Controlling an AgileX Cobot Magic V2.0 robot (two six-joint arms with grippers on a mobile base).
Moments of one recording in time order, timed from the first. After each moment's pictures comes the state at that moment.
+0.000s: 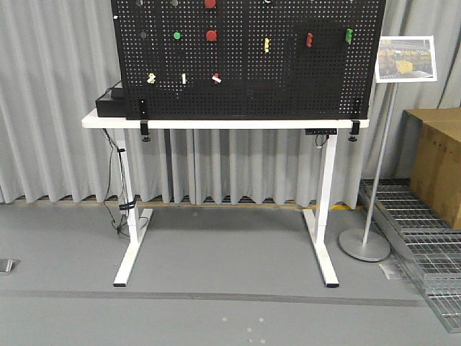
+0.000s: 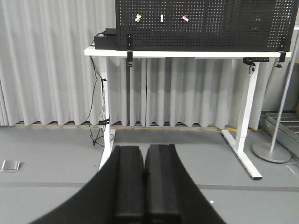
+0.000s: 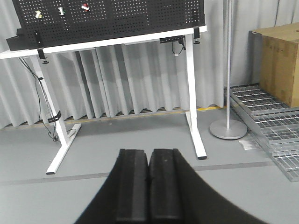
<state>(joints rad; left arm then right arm) -0.01 -0.02 0.03 -0.09 0.10 0.05 0.02 -0.01 0.03 -0.11 0.16 0.23</state>
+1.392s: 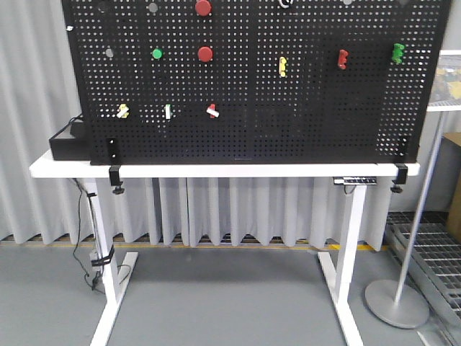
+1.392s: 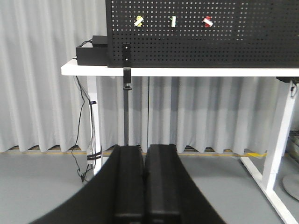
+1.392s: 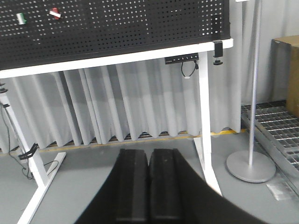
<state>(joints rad) -0.01 -0.02 0.03 -0.09 0.10 0.05 0.02 -0.01 0.03 -0.11 0.16 0.23</state>
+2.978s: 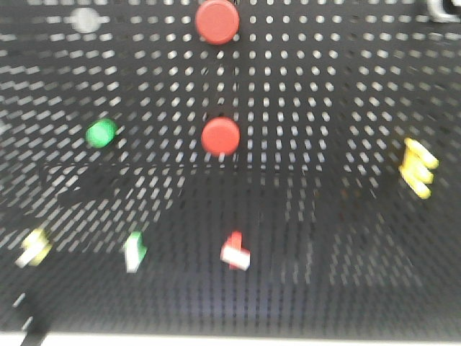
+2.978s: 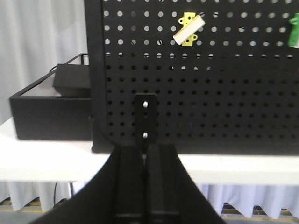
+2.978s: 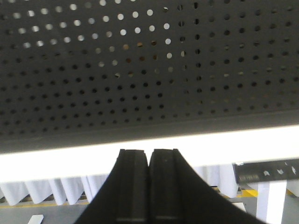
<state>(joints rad) -0.01 -0.02 0.03 -0.09 0.10 0.05 0.02 -0.01 0.03 -0.11 0.16 0.23</state>
